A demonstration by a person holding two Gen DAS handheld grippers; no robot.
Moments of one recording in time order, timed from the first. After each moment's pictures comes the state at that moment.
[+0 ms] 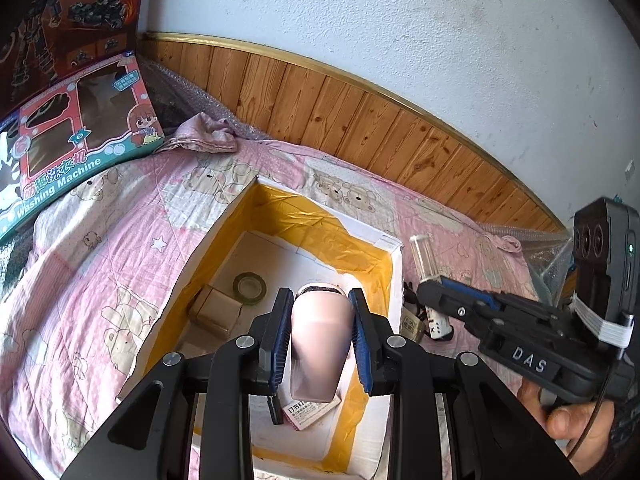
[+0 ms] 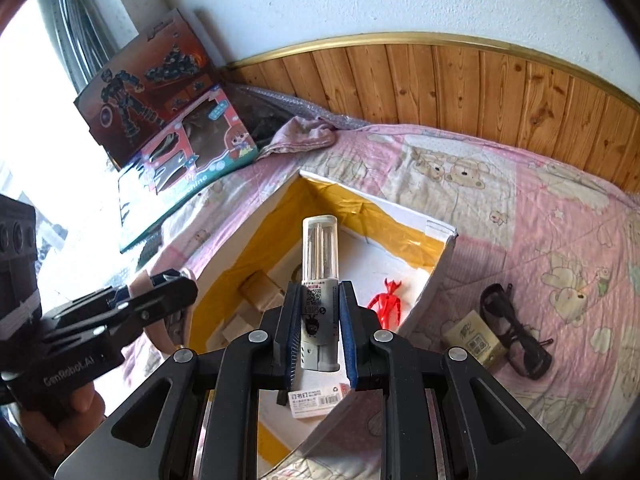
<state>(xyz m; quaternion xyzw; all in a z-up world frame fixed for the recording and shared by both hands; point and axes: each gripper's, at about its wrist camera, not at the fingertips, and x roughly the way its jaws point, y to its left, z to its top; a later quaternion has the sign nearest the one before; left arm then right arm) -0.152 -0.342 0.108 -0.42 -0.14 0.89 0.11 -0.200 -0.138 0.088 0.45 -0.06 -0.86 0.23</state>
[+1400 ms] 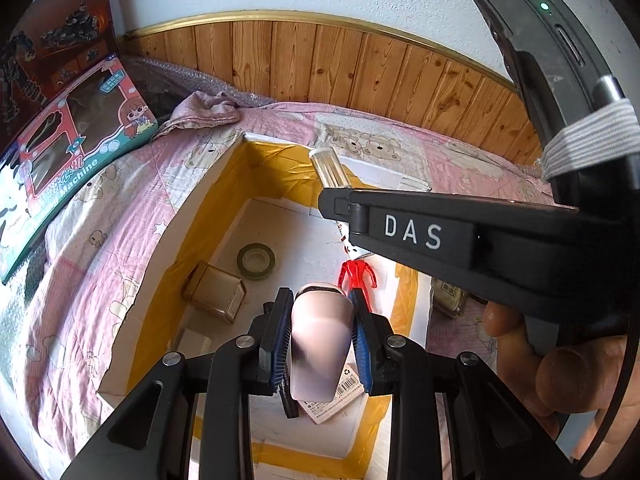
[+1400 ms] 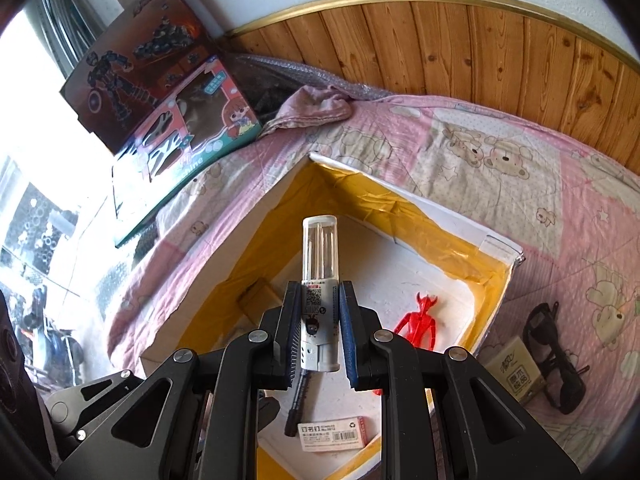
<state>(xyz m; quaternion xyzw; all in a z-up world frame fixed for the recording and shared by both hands) -0.170 -0.288 0.068 -0.48 -0.05 0.87 0.07 -0.260 -0.180 0.046 0.49 -0.05 -0.83 0.24</state>
